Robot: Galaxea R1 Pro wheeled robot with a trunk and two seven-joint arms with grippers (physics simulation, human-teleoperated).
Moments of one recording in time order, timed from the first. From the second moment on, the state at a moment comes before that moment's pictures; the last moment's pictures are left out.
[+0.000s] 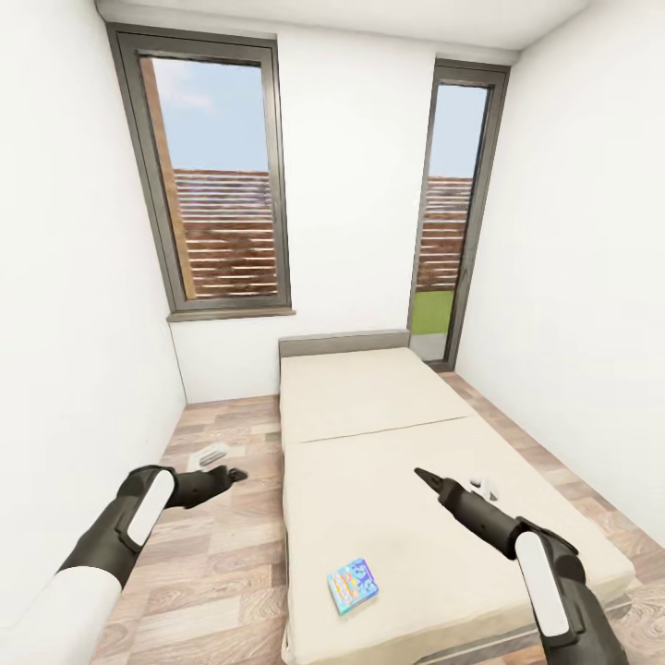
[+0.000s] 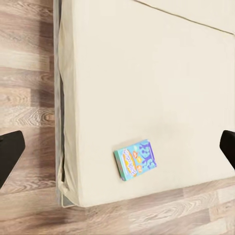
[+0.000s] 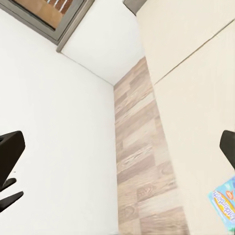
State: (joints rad) left arm -0.64 0.14 0.04 -0.89 0.52 0.85 -0.06; right arm -0.33 0.03 -0.31 -1.27 -0.51 0.74 0.40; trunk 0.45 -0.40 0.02
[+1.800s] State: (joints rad) left arm -0.64 0.11 0.04 -0.83 0.49 0.82 -0.06; right arm -0.33 0.03 -0.07 -1.46 -0.57 0.82 0.11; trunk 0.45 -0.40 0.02
